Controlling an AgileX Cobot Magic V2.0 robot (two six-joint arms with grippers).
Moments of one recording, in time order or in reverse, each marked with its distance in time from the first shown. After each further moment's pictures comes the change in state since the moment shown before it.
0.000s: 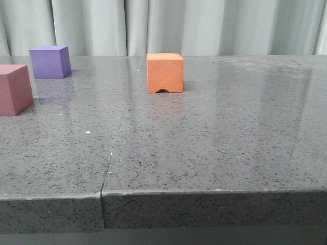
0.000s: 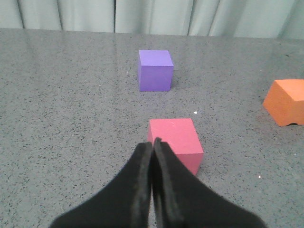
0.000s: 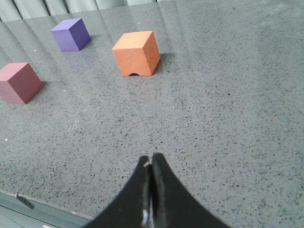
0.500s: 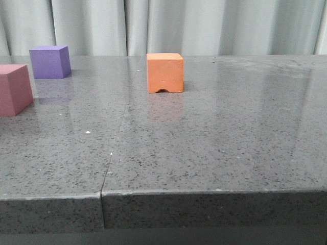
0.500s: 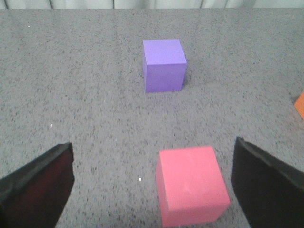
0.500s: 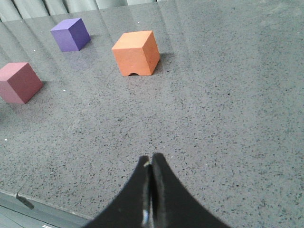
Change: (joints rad) left arm 0.000 0.422 -0.232 0.002 -0.047 0.045; right arm 0.000 0.000 0.000 0.000 0.000 0.000
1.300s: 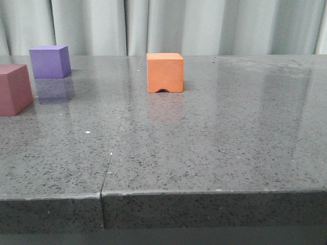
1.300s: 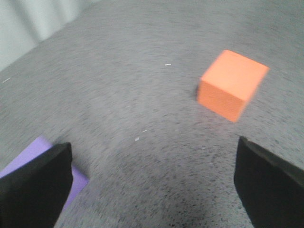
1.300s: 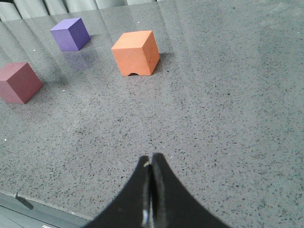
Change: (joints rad) left arm 0.000 0.634 -0.706 -0.579 0.506 1.007; right arm 0.000 0.000 0.000 0.000 0.000 0.000
